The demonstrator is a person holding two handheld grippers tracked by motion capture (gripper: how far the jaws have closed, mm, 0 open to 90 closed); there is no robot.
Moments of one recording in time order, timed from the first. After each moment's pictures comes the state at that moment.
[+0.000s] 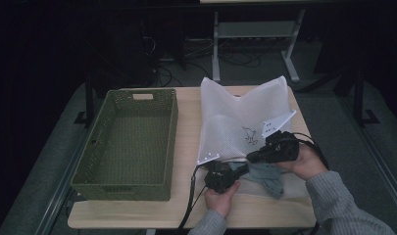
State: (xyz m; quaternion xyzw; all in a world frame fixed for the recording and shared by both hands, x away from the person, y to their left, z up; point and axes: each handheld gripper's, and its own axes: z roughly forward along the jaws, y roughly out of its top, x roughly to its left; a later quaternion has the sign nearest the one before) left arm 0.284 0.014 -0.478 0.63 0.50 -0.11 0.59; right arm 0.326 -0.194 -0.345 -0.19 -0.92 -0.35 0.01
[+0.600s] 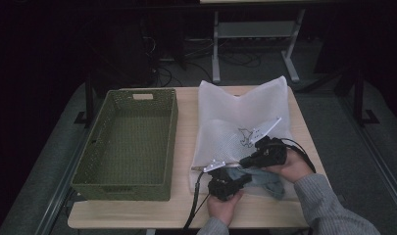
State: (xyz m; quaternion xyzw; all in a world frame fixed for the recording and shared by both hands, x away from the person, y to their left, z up) left arm 0.273 0.005 -0.484 0.64 0.50 -0.09 0.58; right arm 0.335 -0.178 -0.379 -0.20 -0.92 -0.34 0.03
